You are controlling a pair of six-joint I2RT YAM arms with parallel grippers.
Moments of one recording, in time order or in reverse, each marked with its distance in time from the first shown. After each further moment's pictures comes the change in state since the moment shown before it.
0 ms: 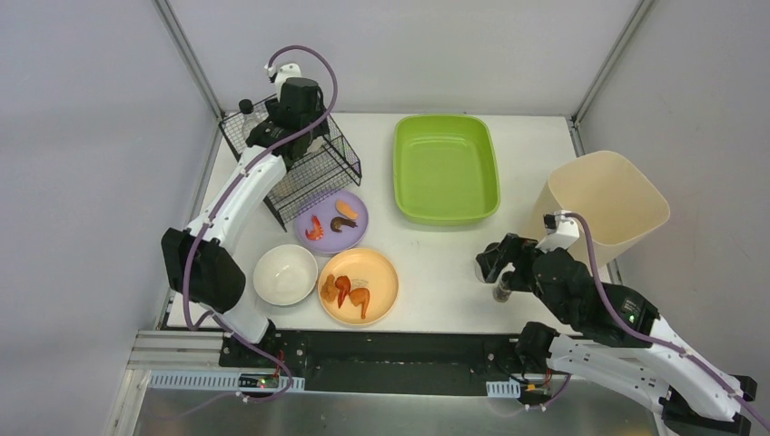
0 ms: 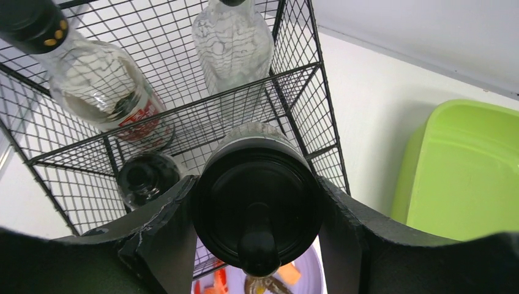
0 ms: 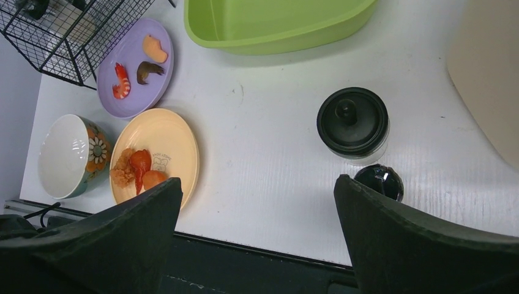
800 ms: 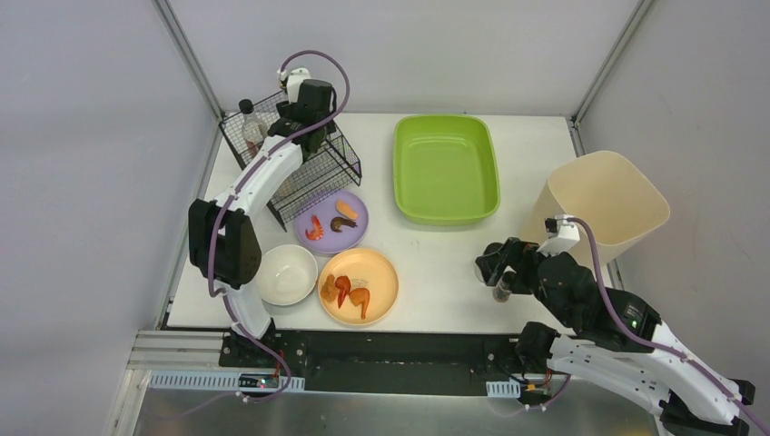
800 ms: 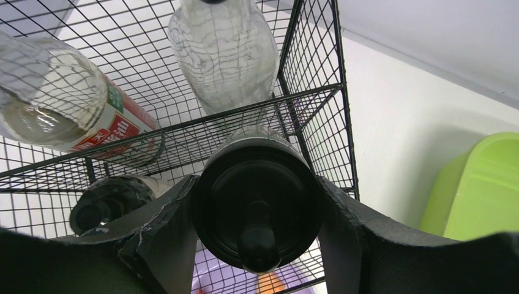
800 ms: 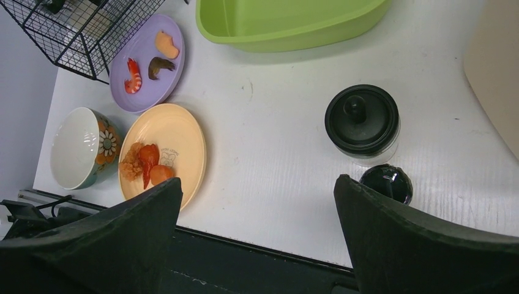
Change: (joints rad) left arm 0.019 0.195 0.061 0.083 -0.075 -0.043; right arm 0.000 -0.056 -0.045 0.032 -0.035 -0.021
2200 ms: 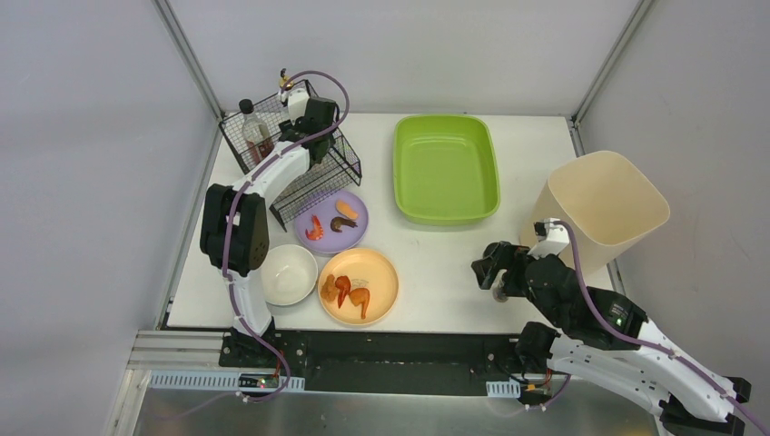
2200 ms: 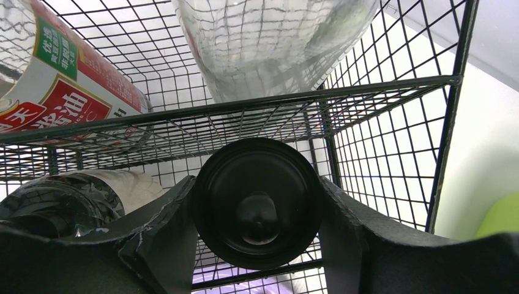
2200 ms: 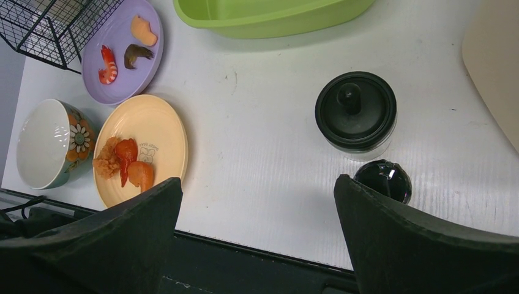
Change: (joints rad) left arm 0.020 0.123 -0.099 0.104 -0.035 -0.121; right arm 0.000 -0.001 -0.082 0.026 0.003 0.002
